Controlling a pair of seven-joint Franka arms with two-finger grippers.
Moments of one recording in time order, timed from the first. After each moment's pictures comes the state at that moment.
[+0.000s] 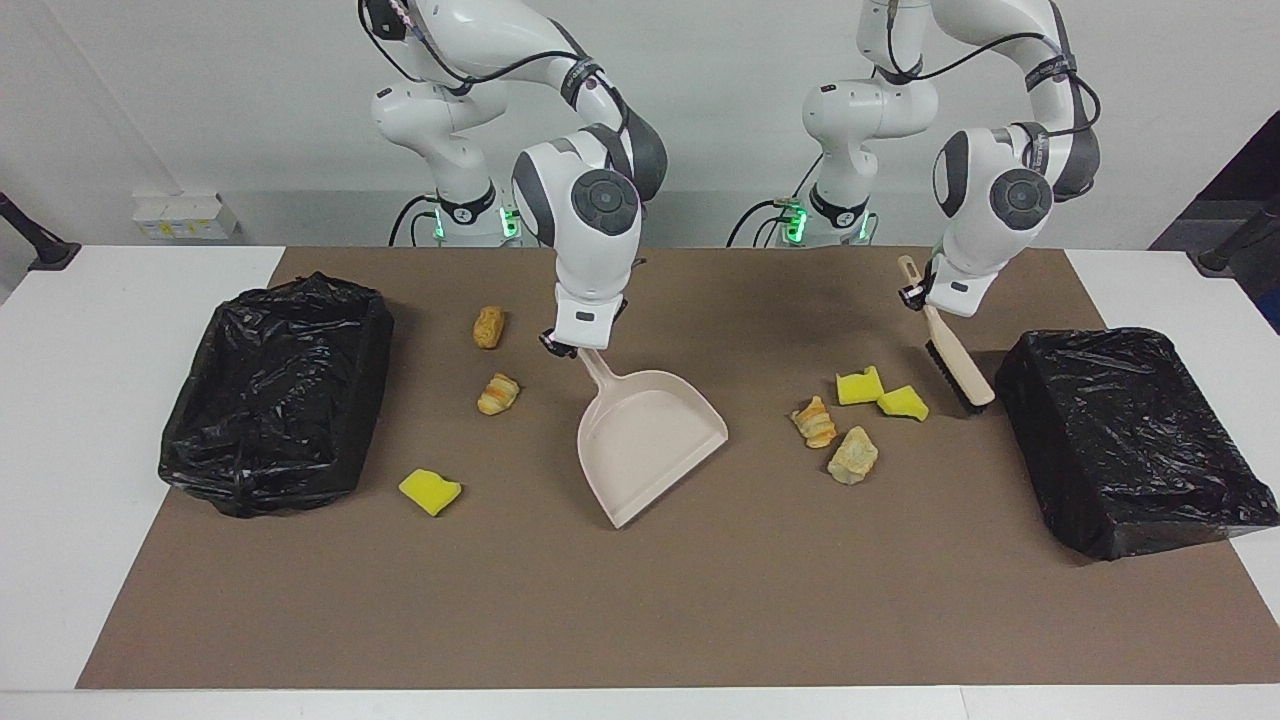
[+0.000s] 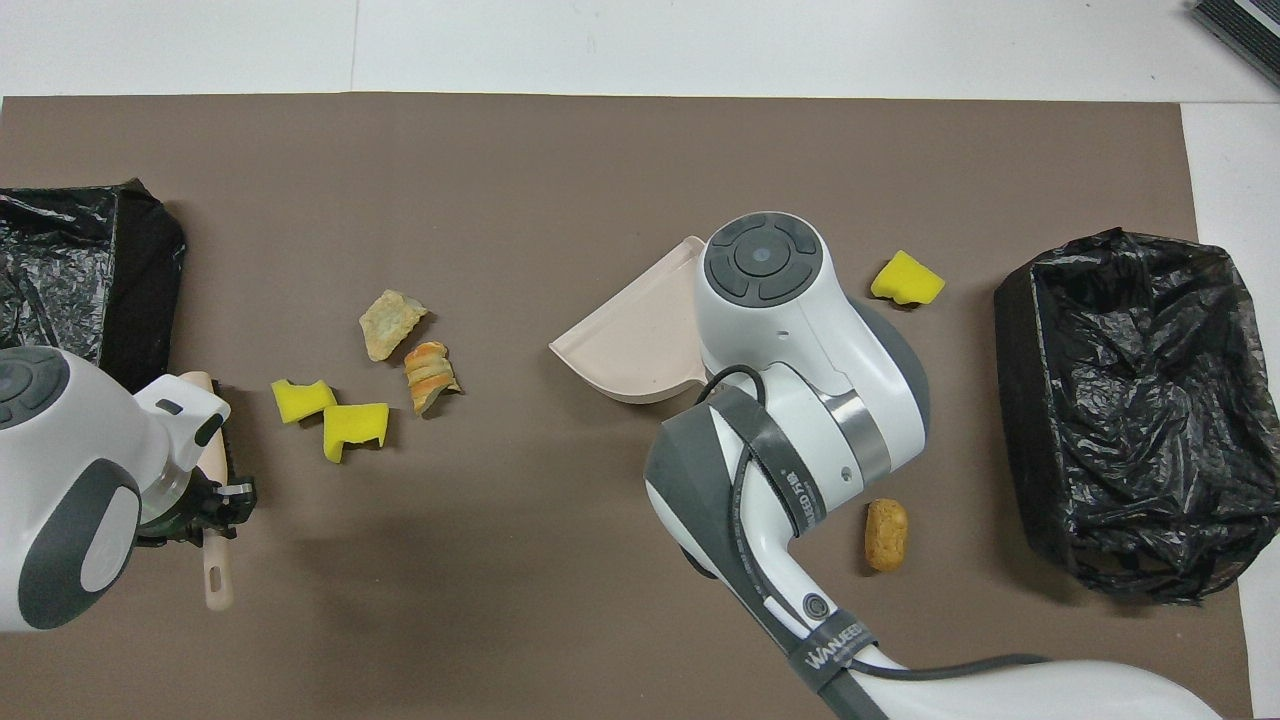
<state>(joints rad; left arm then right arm) 0.04 -0.17 -0.10 -2.34 0.12 1.83 -0.38 0.49 0.30 0.01 -1.65 -0.04 1.71 -0.15</state>
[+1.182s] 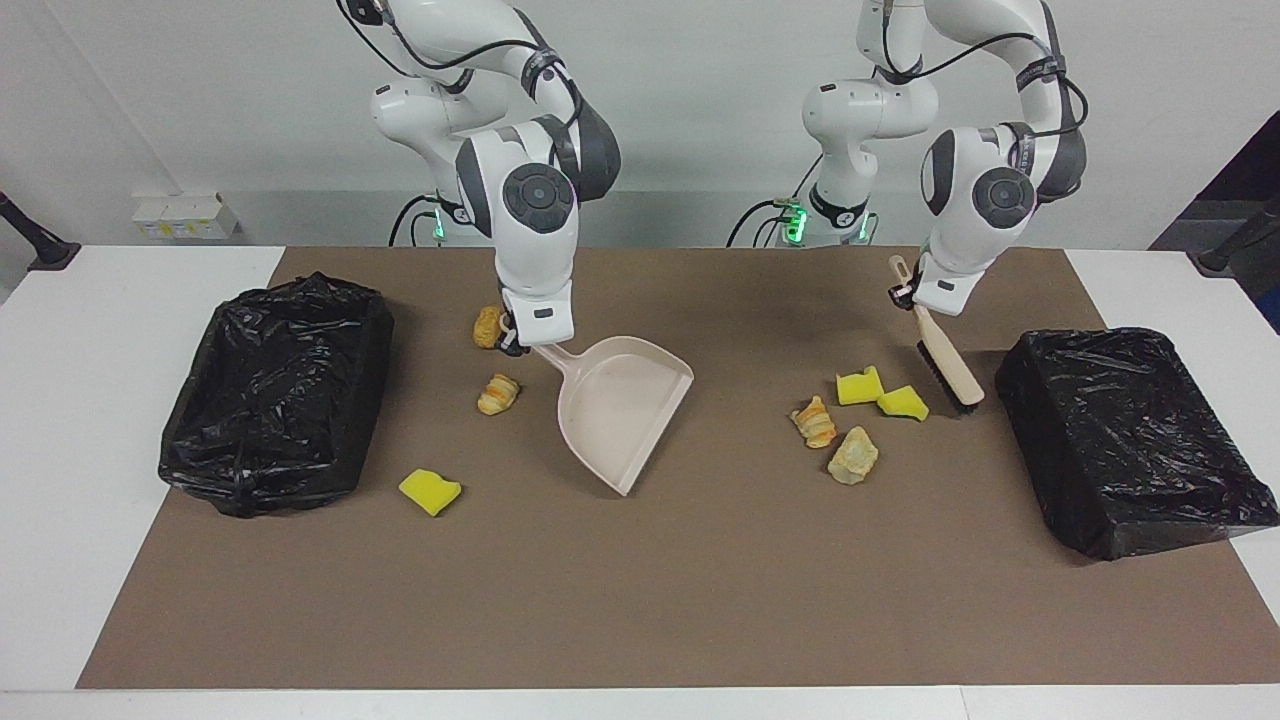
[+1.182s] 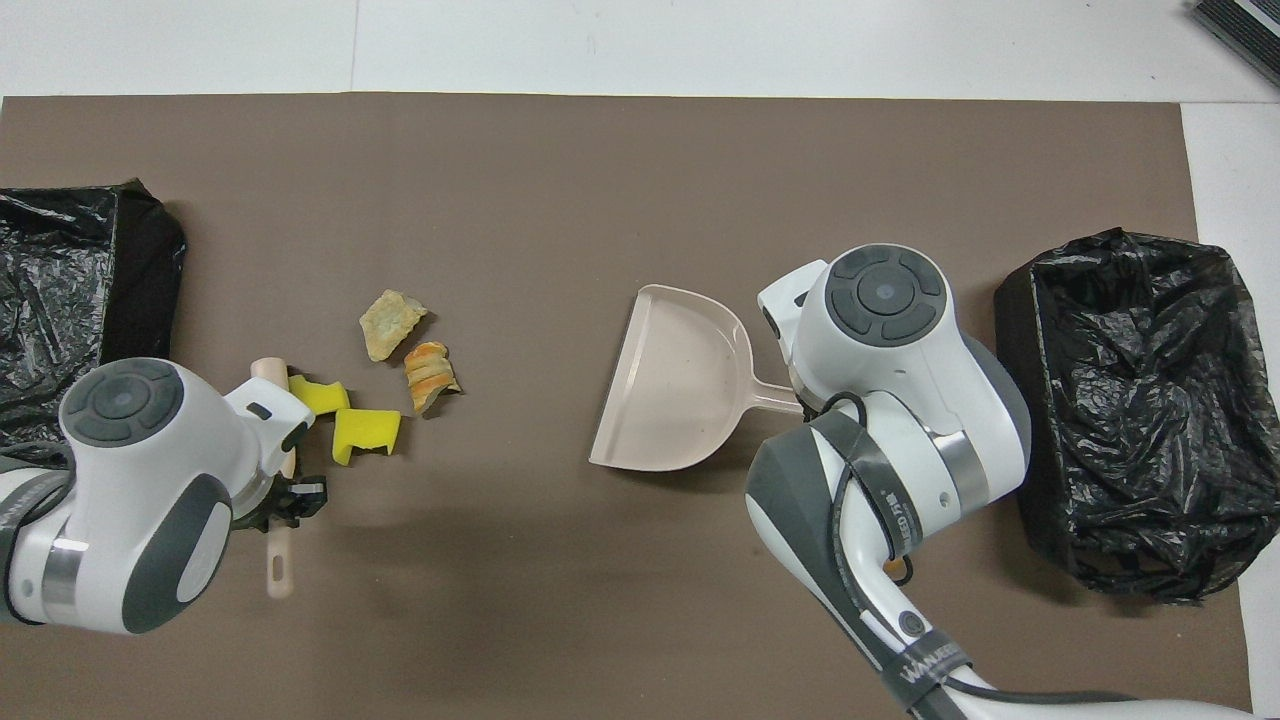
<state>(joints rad) -0.10 -0.13 -0.12 -2.36 0.09 1.95 -0.39 0.37 0.15 0.03 -1.91 -0.12 1.92 -0.87</state>
